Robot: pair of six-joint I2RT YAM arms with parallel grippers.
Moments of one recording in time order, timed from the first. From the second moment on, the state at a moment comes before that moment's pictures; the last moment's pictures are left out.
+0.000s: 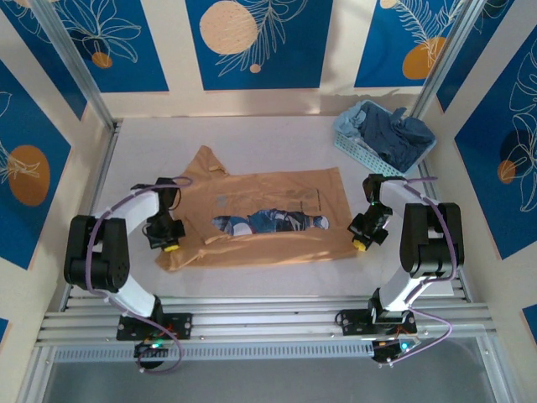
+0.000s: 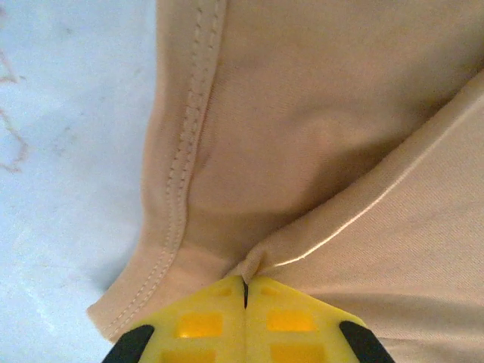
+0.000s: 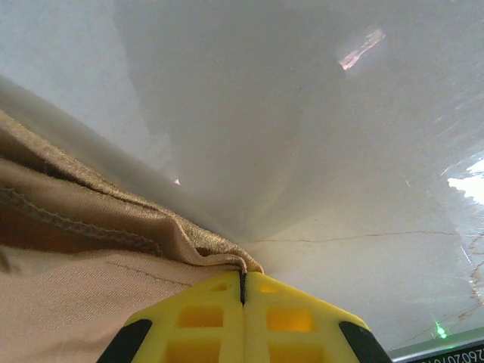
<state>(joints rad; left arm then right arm) -0.11 1.60 0.93 -1.01 -0.02 -0.44 -0.01 1.66 0.96 -1.10 -0.13 0.68</state>
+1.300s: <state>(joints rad) -0.21 1.56 1.07 -1.07 -0.25 -0.38 -0.01 1.68 0.98 -1.09 -0.12 0.66</state>
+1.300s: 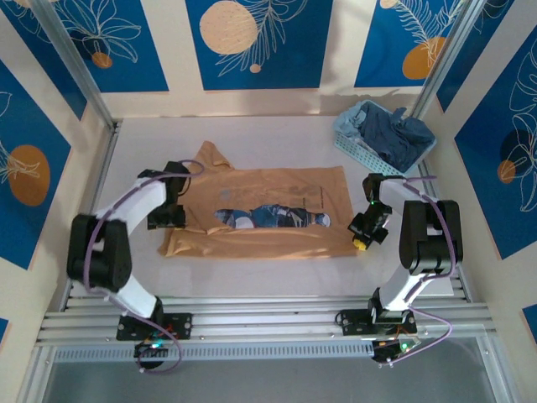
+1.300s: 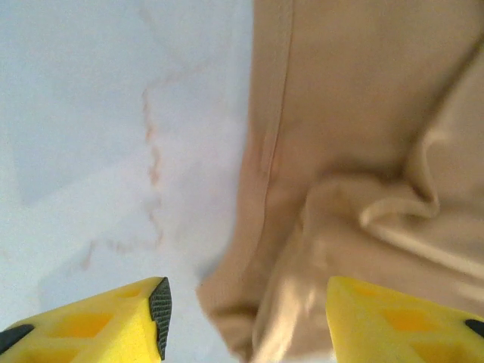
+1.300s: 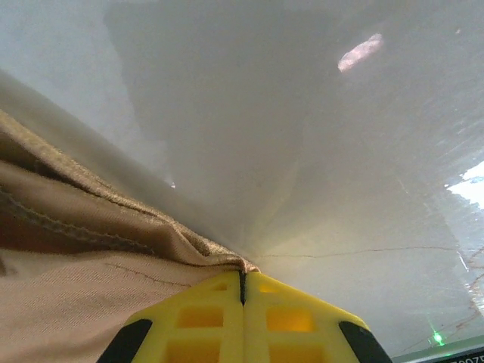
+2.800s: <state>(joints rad) -0.17 1.72 1.04 -1.15 -0.17 -0.43 -0.08 1.76 1.06 -1.09 -0.10 0.60</state>
